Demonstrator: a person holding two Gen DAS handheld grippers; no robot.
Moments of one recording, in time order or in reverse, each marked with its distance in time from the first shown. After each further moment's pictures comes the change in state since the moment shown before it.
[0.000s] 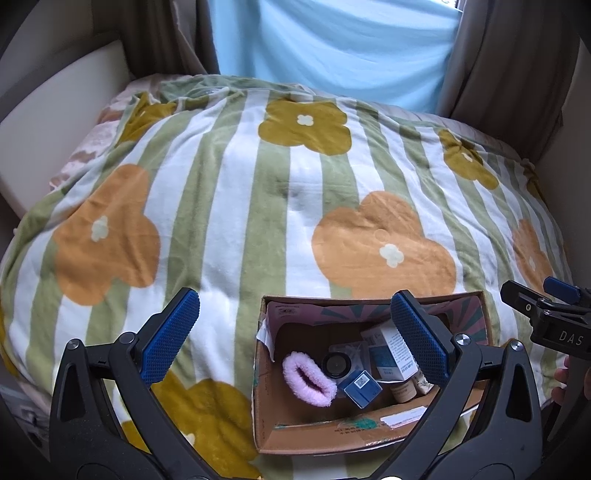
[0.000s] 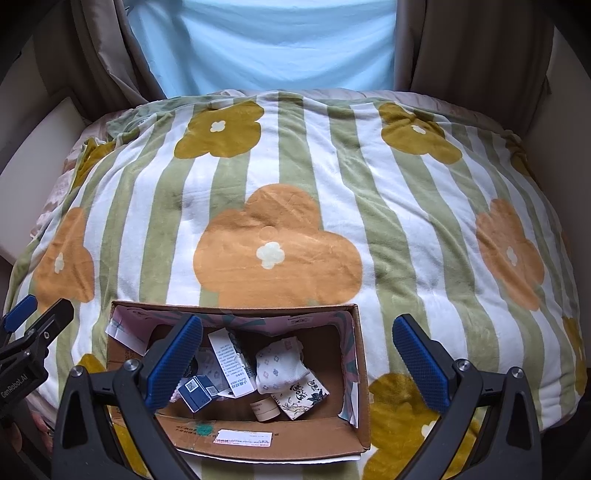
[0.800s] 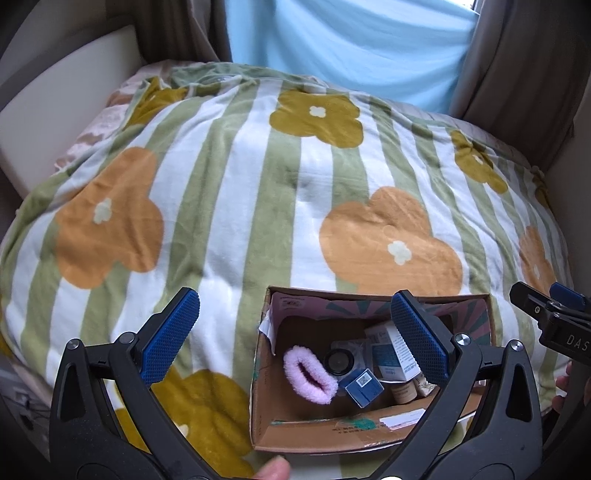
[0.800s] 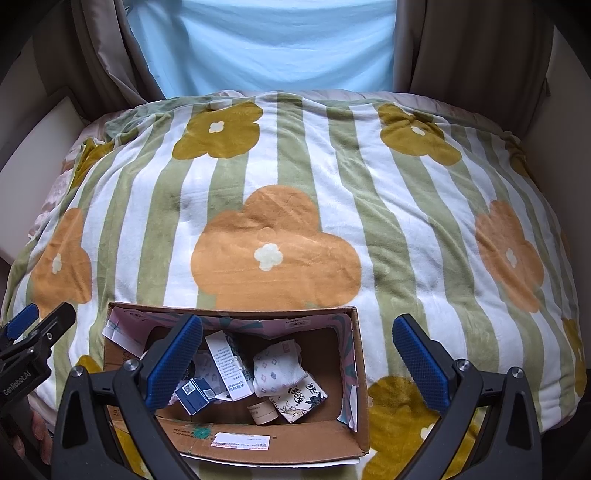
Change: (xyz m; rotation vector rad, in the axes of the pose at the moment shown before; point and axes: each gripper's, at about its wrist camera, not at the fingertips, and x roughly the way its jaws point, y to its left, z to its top) left arm 0.010 0.007 -0.007 -0.068 0.018 0.014; right arm 0.001 0.000 0.001 0.000 -0.001 0.000
